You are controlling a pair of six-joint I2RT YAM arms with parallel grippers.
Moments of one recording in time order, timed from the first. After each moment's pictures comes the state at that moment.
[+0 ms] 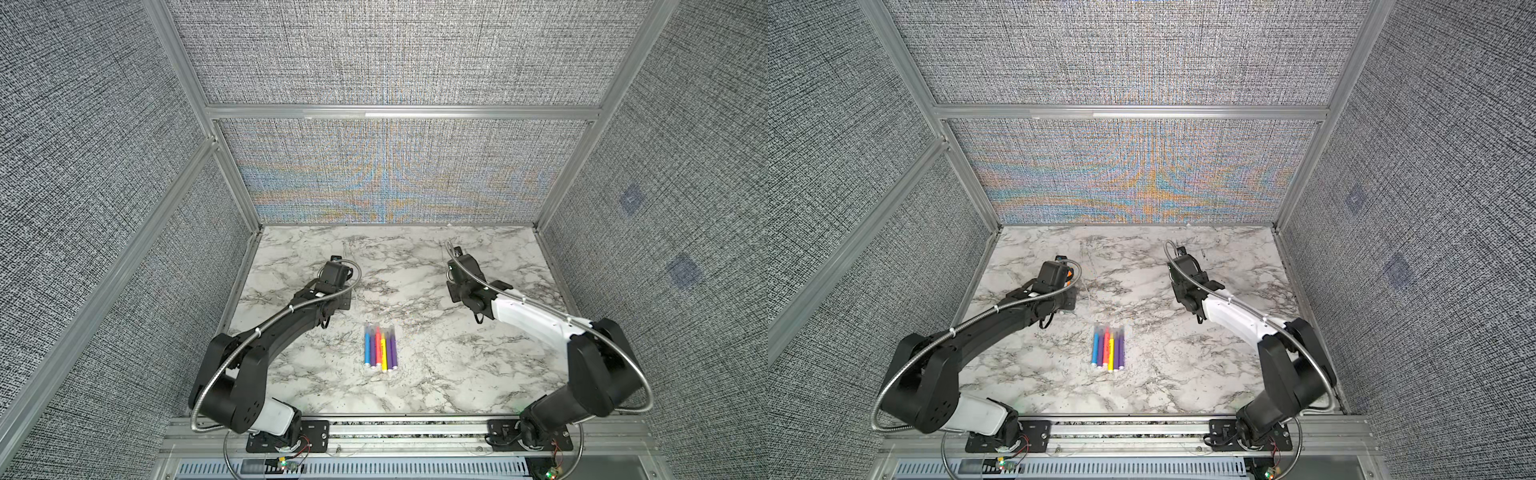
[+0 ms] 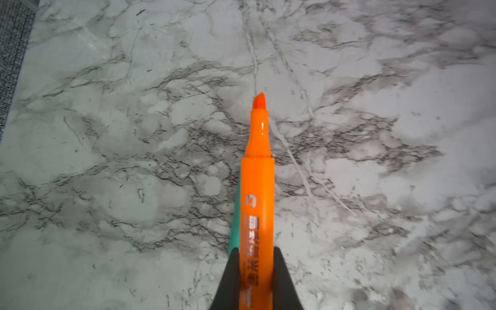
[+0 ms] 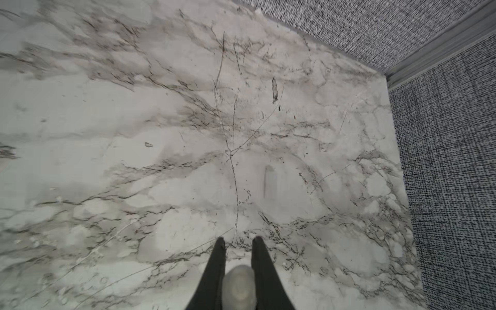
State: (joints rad) left arm -0.37 1.51 0.93 -0.35 -0.27 -0.20; right arm 0.49 1.62 1.04 -0.33 0.49 0.07
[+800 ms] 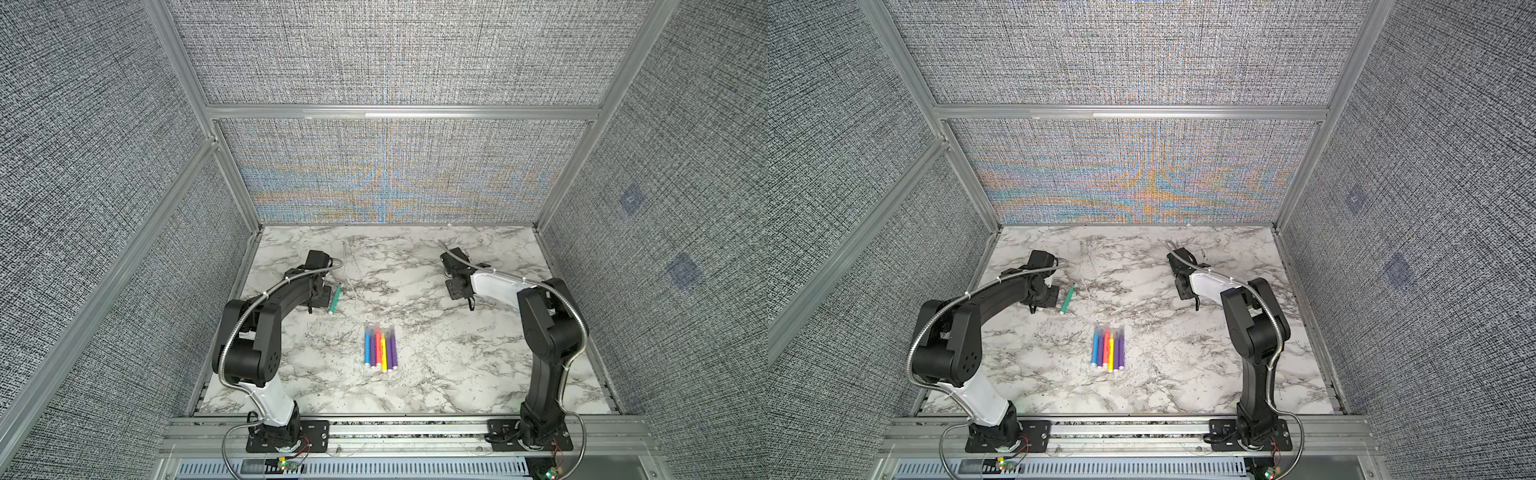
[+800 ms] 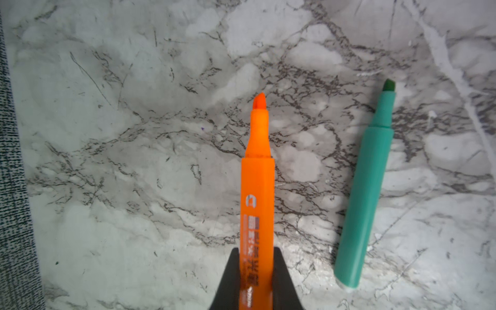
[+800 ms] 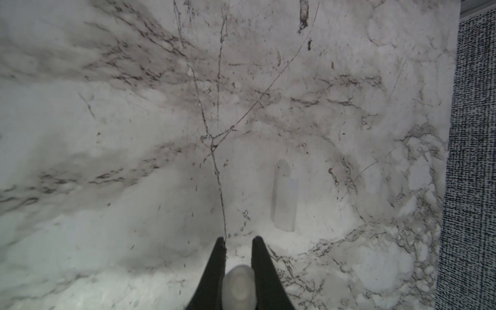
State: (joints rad) left arm -0.19 1.74 1.10 -0.60 -0.26 -0.05; right arm 0.40 1.97 1.28 -0.49 0.49 0.06
